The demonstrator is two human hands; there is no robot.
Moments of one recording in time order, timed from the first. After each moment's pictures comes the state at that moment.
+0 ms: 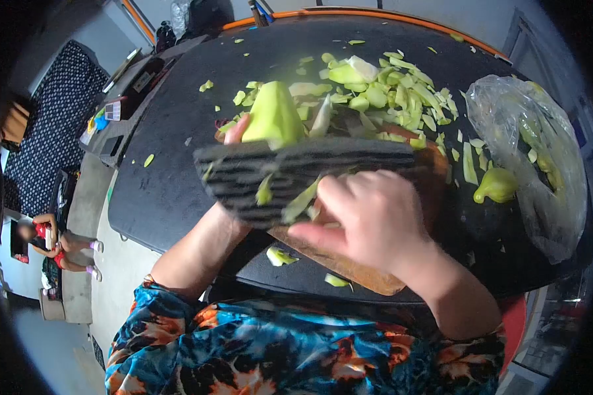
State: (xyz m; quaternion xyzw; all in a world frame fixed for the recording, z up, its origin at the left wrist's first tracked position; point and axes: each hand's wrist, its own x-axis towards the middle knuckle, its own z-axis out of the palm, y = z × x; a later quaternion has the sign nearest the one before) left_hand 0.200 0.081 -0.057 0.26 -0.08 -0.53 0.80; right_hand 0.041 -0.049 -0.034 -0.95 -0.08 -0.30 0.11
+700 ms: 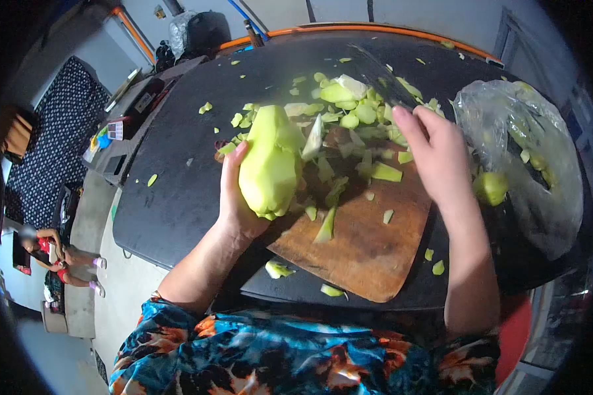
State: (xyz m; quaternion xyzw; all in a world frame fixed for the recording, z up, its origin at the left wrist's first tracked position) left_hand 0.185 0.079 -0.052 0.40 -0.12 -0.43 0.80; right_hand 0.043 -0.141 -0.026 -0.85 0.22 -0.35 0.33
